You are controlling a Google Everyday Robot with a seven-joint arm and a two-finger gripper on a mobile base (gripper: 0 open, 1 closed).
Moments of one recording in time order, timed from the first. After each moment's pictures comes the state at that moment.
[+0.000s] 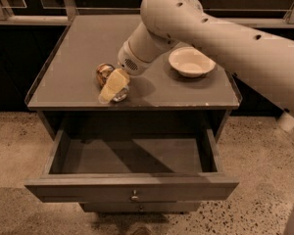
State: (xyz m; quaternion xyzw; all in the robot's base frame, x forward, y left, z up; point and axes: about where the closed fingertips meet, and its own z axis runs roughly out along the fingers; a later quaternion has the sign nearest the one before) arm 0.627 0.067 0.856 -0.54 0.78 0.16 0.29
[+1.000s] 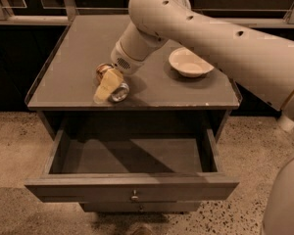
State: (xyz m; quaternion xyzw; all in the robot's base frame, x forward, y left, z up) arm 0.632 0.081 0.850 -0.54 0.78 0.15 0.27
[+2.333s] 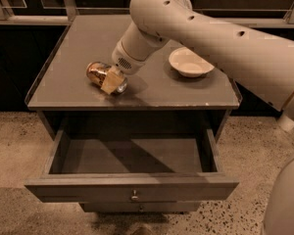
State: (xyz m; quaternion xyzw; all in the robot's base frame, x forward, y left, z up) arm 0.632 0.081 0.850 -0.54 0.78 0.15 0.27
